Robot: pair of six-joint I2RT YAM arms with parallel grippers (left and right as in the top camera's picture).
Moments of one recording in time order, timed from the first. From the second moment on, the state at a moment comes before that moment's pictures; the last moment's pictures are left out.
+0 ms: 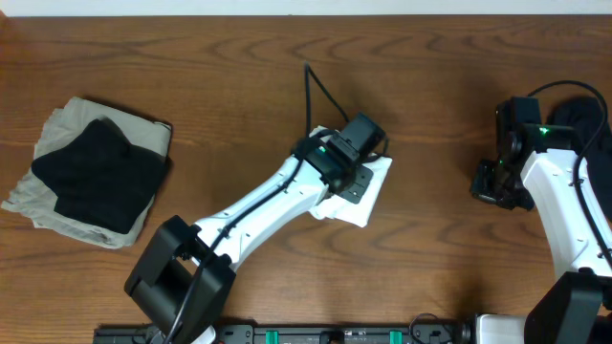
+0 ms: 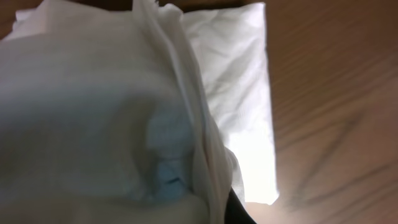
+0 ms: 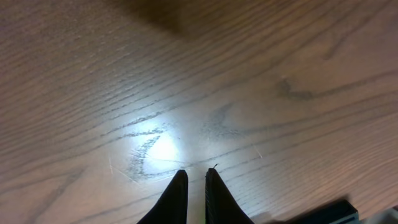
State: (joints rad) left arm -0.79 1.80 1.34 -0.73 0.01 -0.25; right arm -0.08 1.53 1.14 -1.15 0.18 0.35
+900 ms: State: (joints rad) left arm -0.90 1.69 1.34 -0.67 0.06 -0.21; right arm -0.08 1.53 1.14 -1.14 0.15 0.33
